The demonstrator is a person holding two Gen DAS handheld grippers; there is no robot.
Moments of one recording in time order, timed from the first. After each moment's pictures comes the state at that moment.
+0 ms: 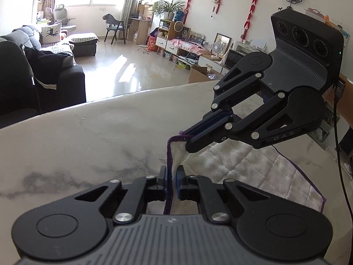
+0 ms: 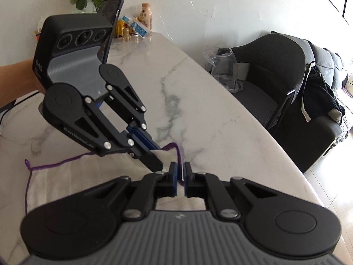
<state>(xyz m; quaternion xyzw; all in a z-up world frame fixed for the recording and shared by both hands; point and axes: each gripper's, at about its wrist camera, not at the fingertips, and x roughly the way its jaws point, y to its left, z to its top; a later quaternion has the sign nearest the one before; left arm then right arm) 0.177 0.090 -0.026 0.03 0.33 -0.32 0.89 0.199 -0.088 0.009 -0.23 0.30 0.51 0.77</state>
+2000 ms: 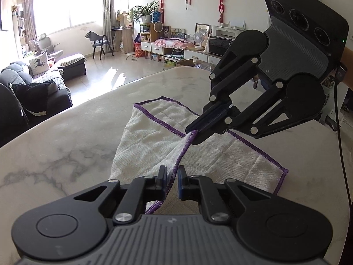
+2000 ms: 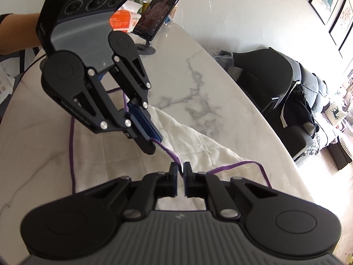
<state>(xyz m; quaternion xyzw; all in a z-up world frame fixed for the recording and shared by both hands) 0.046 -0.008 -0.025 0.13 0.31 -0.32 0.88 0.051 -0.180 0.011 -0.34 0.24 0.48 0.77</state>
